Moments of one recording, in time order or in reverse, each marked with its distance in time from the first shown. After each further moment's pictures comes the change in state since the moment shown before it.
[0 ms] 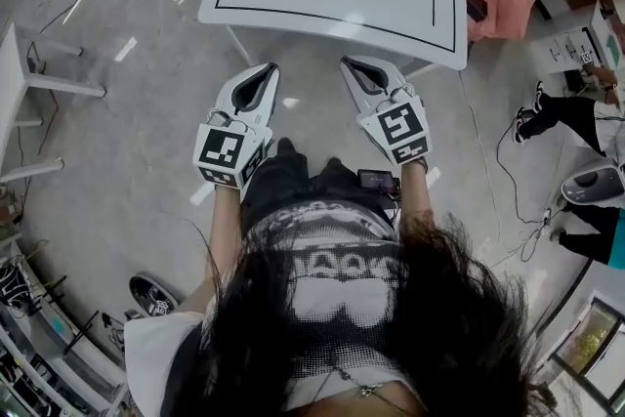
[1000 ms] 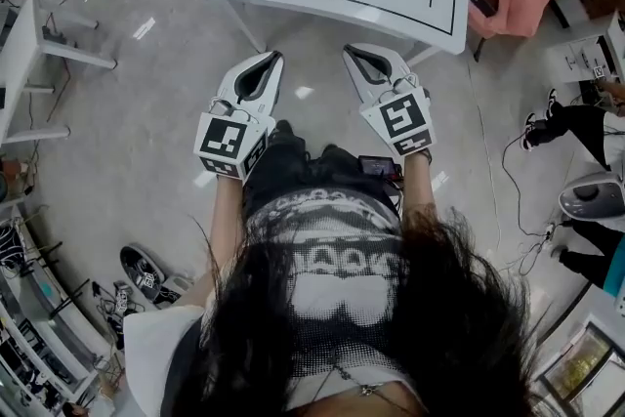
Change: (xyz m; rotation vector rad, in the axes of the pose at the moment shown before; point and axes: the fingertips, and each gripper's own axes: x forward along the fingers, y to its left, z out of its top) left arm -0.005 -0.101 -0.004 0.033 -0.006 0.076; right arm -0.081 -0.007 -0.038 -0.067 -0.063 0.062
